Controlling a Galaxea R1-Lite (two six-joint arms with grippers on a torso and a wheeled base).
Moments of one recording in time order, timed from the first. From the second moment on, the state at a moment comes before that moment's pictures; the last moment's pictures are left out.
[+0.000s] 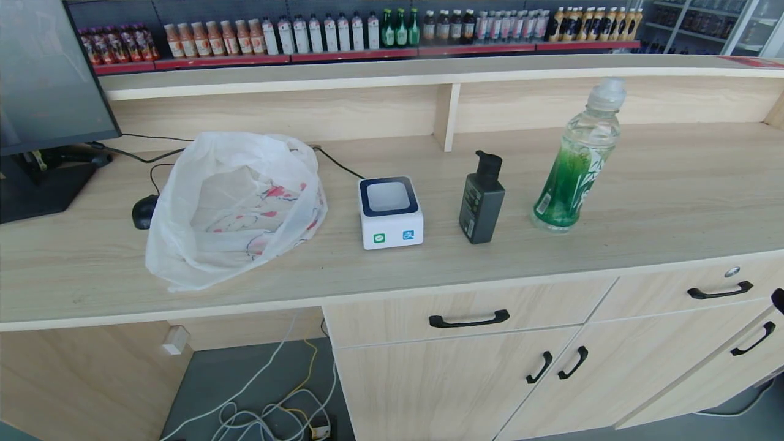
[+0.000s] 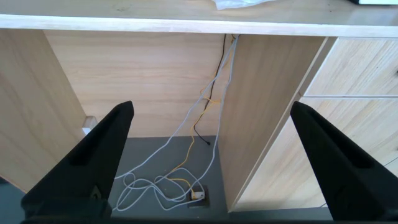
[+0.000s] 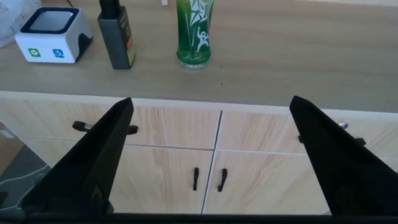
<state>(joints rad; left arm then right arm) 0.00 0.00 0.00 0.00 0.00 0.00 0.15 0.71 -0.39 -0.36 -0.02 -0.09</state>
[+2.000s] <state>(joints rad) 0.00 0.00 0.00 0.00 0.00 0.00 0.32 1.38 -0.35 -1.10 0.01 -0.10</state>
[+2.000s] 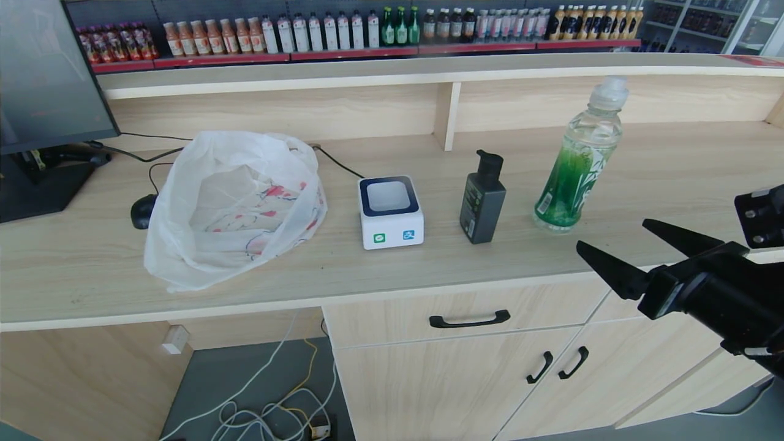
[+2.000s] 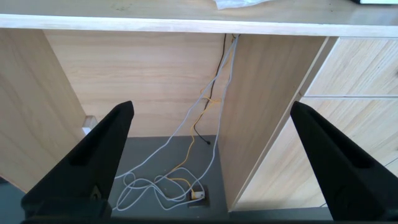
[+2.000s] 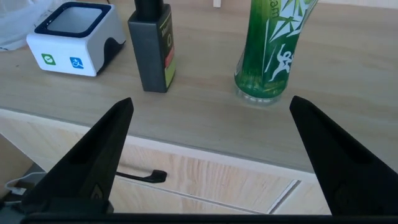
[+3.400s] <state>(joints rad) 0.00 0.00 0.00 0.00 0.00 0.00 0.49 1.75 -0.66 -1.17 -0.15 -0.08</state>
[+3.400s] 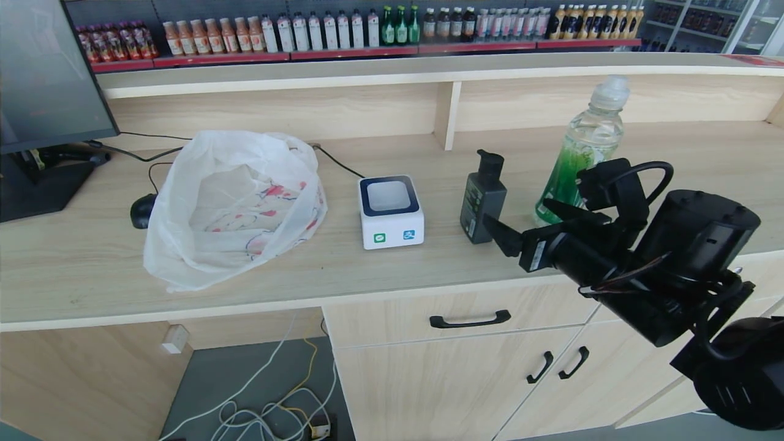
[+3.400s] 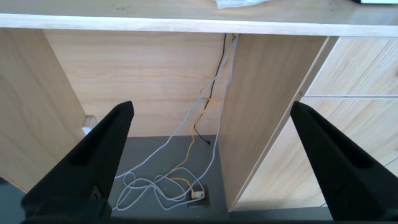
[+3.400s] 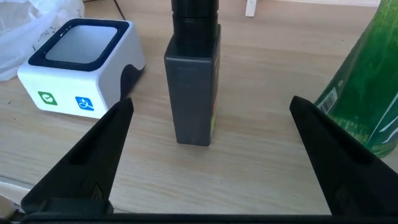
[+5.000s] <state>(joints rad) 0.00 0.00 0.00 0.00 0.00 0.01 0.48 2.03 -0.99 -1.22 -0.17 -0.08</state>
